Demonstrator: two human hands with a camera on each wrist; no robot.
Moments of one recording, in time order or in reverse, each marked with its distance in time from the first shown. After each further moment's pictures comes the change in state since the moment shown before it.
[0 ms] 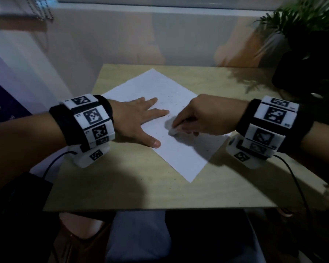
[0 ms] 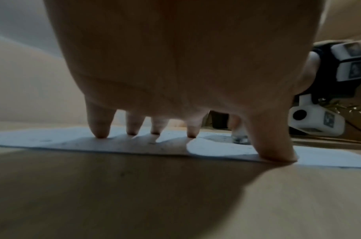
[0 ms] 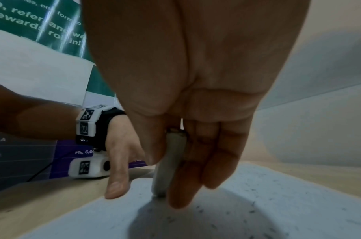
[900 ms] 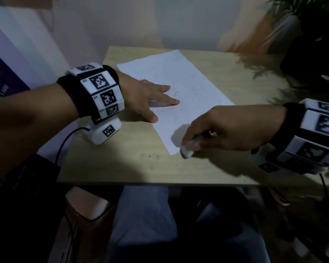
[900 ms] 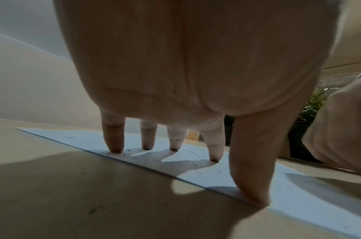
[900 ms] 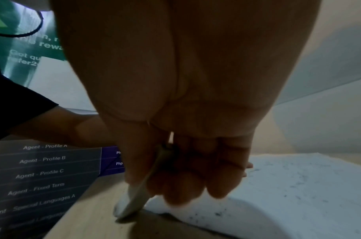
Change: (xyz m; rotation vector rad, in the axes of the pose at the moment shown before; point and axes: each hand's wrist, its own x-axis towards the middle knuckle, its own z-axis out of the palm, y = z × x) left_hand -0.013 0.005 -0.014 0.001 -0.002 0.060; right_hand -0.046 -0.032 0.024 0.122 -0.173 -0.097
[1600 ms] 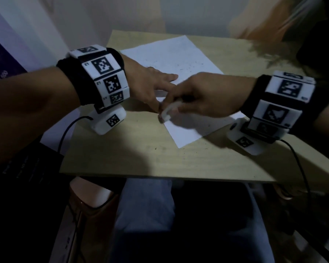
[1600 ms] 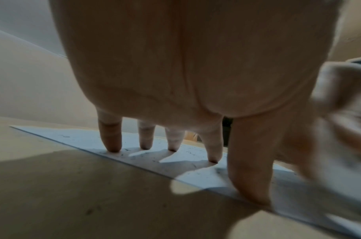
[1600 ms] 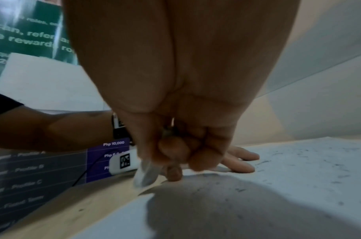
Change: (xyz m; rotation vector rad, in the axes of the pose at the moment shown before) left_hand -0.001 0.005 -0.001 0.002 0.003 -0.005; right_hand 0.056 -0.004 -0.019 -0.022 0.156 -0.080
